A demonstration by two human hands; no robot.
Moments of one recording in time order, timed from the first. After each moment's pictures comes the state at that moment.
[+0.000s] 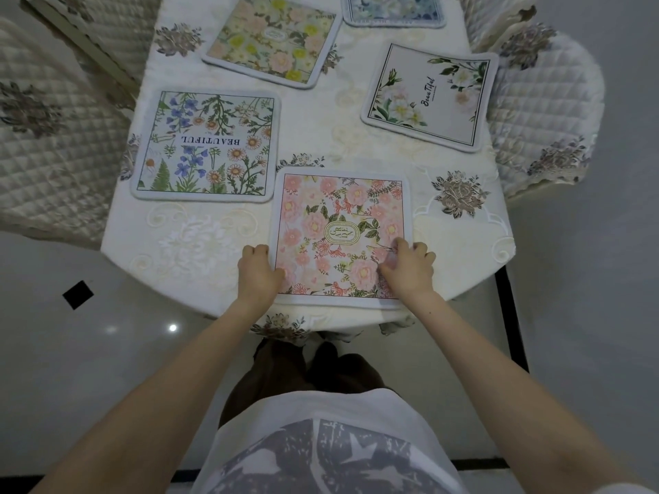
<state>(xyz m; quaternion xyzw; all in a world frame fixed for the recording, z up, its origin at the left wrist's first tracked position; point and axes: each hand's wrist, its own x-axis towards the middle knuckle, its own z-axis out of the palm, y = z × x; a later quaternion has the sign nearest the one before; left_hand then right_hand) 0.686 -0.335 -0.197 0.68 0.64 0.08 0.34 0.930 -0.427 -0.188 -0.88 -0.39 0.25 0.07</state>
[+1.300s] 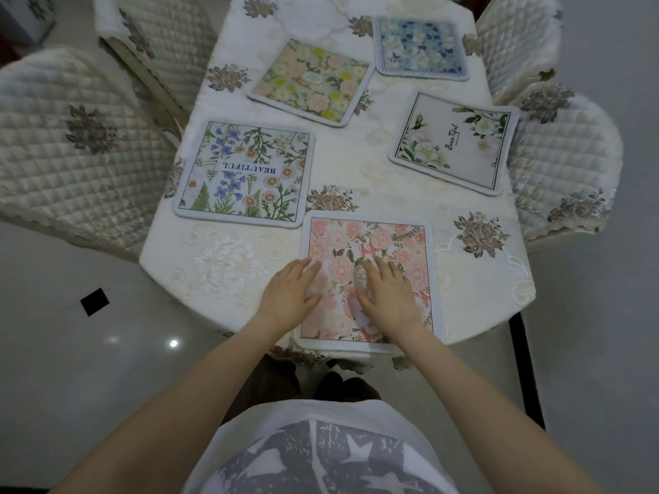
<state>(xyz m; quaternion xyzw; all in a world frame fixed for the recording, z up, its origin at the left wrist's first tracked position) 0.670 -0.325 -0.184 0.87 0.45 0.00 0.23 0.872 -0.402 -0.175 -0.77 -0.61 0.21 0.05</state>
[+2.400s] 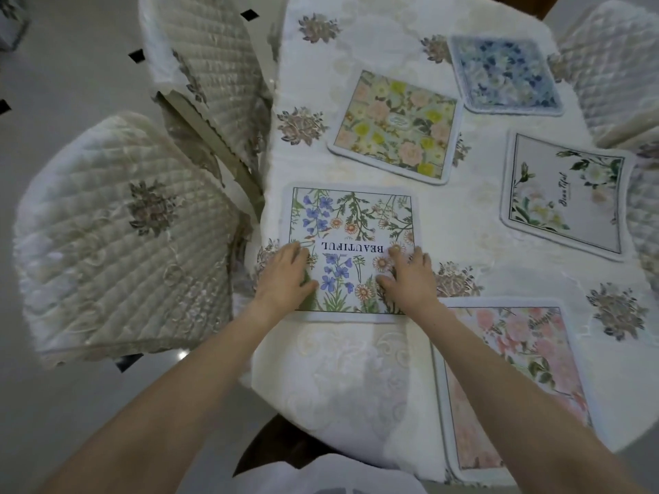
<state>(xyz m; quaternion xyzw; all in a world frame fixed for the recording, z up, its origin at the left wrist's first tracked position) 0.507 -0.005 -0.207 0.85 0.46 0.00 0.24 0.740 -0.102 -0.195 -0.84 -0.48 0.24 0.01</state>
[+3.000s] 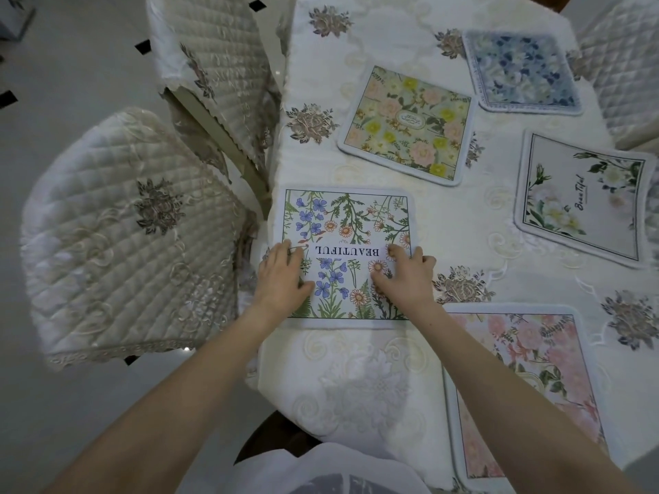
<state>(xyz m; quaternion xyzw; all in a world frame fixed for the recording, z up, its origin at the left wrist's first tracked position) 0.494 0.002 -0.209 0.83 0.50 -0.01 0.23 0.719 -0.081 -0.192 -0.86 -0.45 0.23 0.08</state>
